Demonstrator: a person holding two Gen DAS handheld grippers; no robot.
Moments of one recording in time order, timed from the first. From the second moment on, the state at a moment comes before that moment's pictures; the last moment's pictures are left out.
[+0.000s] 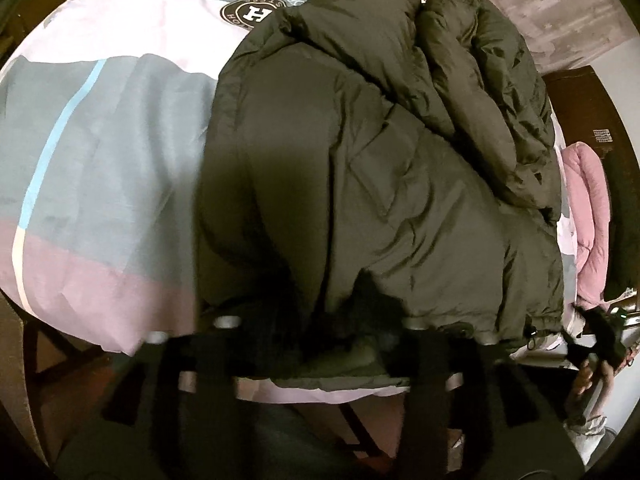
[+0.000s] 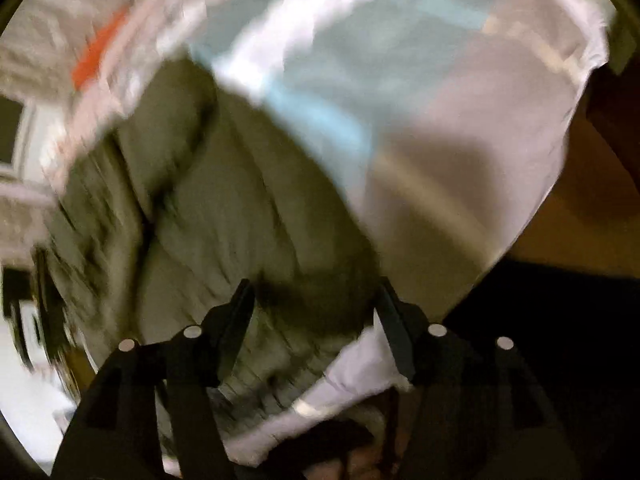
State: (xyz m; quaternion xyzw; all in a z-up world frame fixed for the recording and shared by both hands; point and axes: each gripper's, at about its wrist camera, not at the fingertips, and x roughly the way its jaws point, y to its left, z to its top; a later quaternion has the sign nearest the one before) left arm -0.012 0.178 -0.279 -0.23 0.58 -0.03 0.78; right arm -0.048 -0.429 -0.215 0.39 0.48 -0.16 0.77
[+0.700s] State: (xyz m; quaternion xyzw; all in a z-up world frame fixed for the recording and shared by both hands) left arm -0.020 0.208 -0.270 -0.35 0.55 -0.09 0.75; right arm -0.005 -0.364 -0.259 0.48 0.52 0.09 0.70
